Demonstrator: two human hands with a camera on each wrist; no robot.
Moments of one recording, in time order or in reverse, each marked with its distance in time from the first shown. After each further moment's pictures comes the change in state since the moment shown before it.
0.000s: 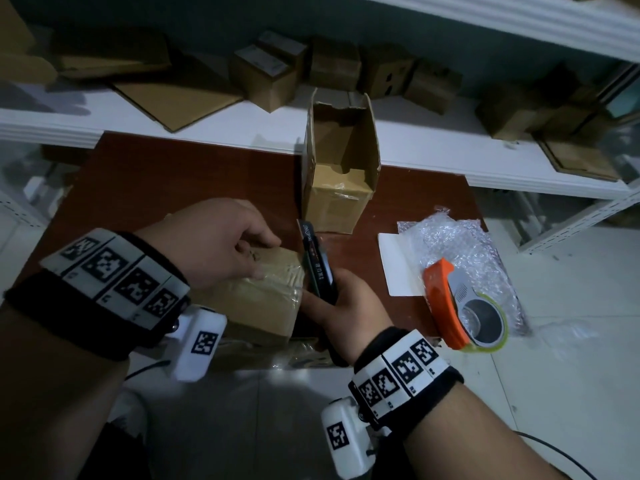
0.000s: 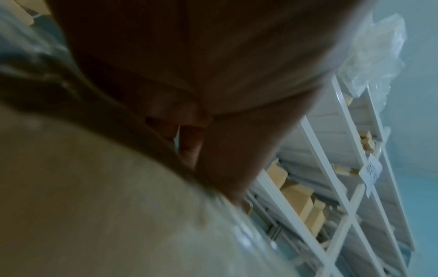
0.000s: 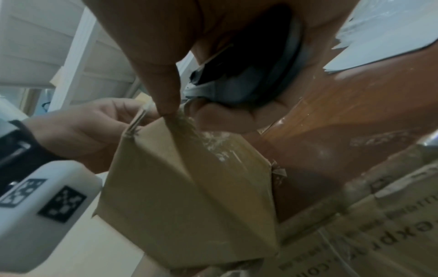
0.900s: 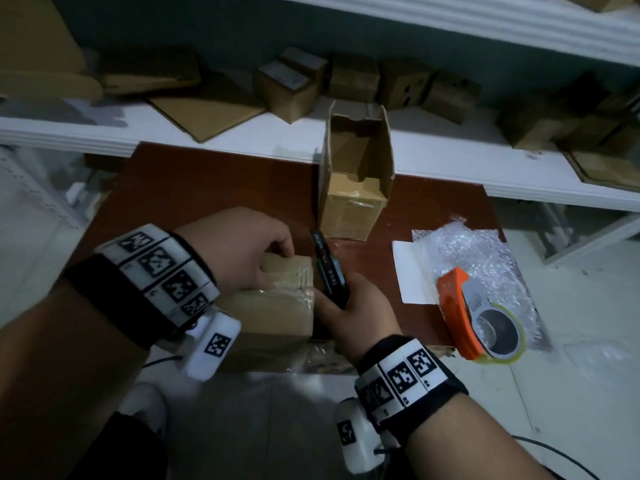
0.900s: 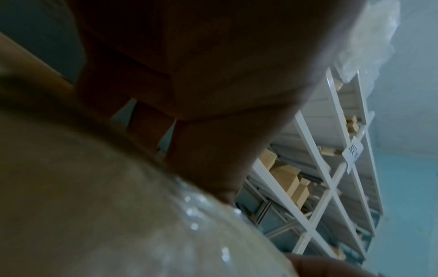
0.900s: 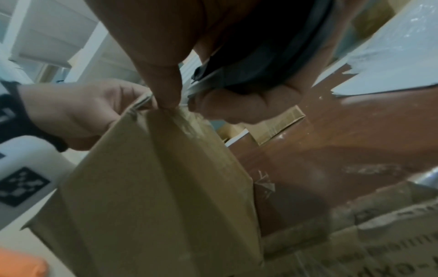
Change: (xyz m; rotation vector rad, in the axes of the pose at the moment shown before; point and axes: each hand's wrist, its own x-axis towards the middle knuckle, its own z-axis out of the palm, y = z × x) left_hand -0.005 0.015 0.000 0.299 -0.062 -0.011; right_hand 0.003 0.001 -0.001 -0.281 0.062 -0.040
